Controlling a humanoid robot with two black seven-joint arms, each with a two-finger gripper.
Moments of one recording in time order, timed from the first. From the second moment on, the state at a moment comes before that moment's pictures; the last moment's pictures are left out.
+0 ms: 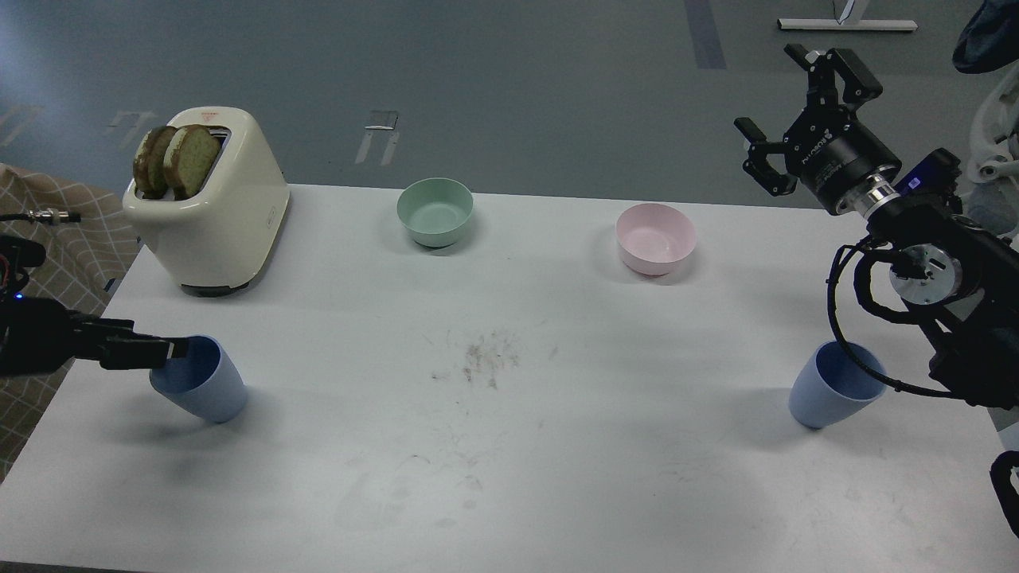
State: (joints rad) left arm -0.68 1.24 -0.31 -1.25 1.68 -0.39 -0.49; right arm 0.90 -0.33 0.68 0.59 -0.24 0.49 0.31
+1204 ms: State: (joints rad) left arm -0.62 1.19 -0.30 -1.18 1.70 -0.28 -0.49; right arm 0.88 -0.35 0.68 0.59 -0.25 0.49 0.31
